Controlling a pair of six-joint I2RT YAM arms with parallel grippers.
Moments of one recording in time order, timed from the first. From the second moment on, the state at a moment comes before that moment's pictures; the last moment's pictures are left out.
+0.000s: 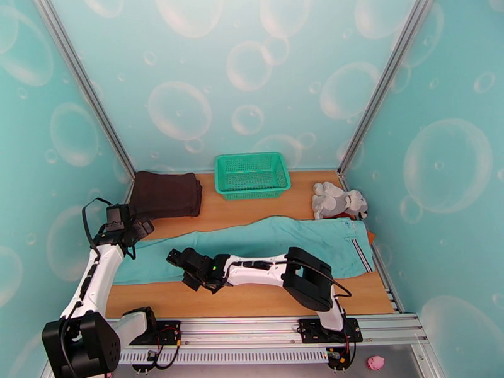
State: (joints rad) left arm 0.20 1.15 0.87 -0.63 -0.17 -0.34; right arm 1.23 2.01 1.40 -0.28 0.08 0.07
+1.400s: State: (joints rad) left arm 0.63 1.71 0.97 -0.63 -0.04 -0.19; right arm 0.73 1.39 0.62 0.25 -0.26 0.20
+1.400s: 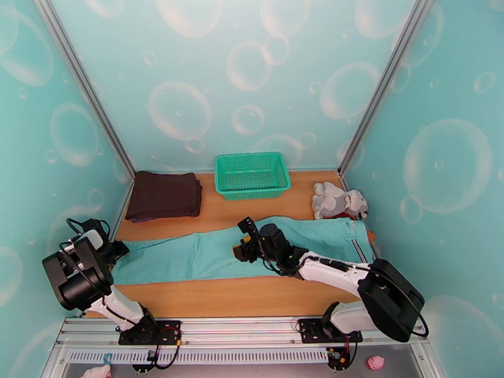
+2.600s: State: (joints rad) left arm 0.34 1.36 1.24 -0.80 -0.54 -0.23; right arm 0.86 1.53 0.58 0.25 -0.23 0.49
